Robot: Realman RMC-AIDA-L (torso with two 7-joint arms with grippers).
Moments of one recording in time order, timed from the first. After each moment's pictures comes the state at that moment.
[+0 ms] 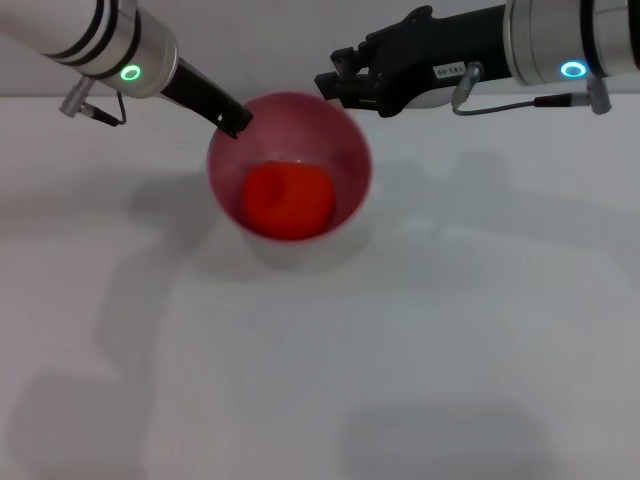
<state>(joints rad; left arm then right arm) -0.89 -2.06 1.19 1.04 2.65 1.23 -2.46 0.68 2.07 -1.32 -1.32 -2.08 -1.19 2.16</state>
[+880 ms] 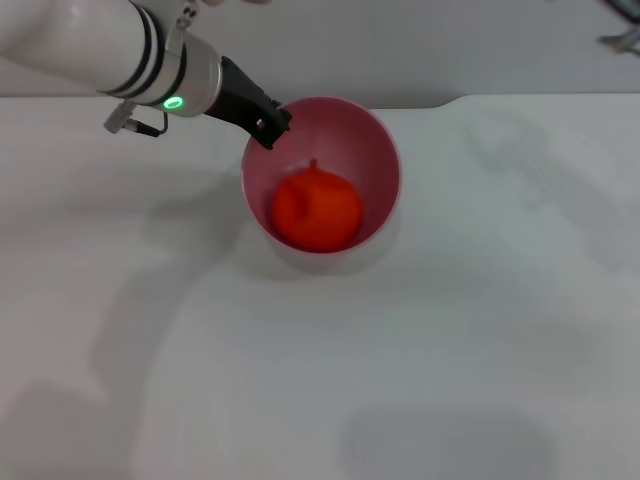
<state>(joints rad) -0.81 -2.06 1.42 1.06 2.53 1.02 -2.37 0.36 2.08 -1.31 -1.02 -0.88 -0.95 0.91</state>
